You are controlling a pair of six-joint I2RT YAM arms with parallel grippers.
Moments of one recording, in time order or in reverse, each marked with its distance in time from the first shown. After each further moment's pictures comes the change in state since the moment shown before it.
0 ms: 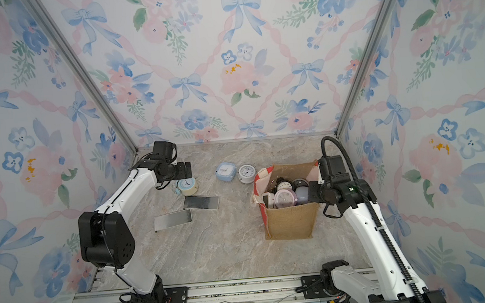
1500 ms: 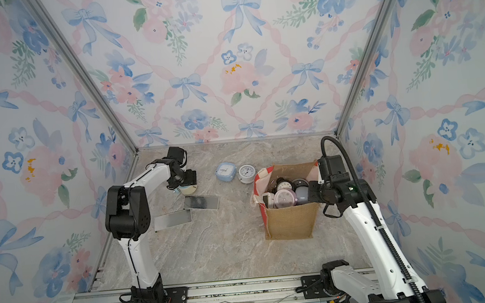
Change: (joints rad) left arm 0.013 0.303 0.103 0.000 0.019 0.008; right arm 0.000 0.005 0.002 -0.001 0.000 -0.001
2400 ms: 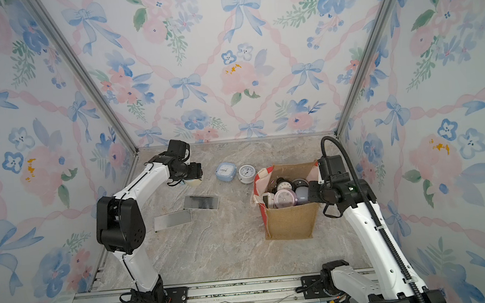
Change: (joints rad) left arm -0.101 -0.181 -0.001 -0.013 0.051 -0.004; right arm 0.000 0.000 0.000 0.000 0.003 0.000
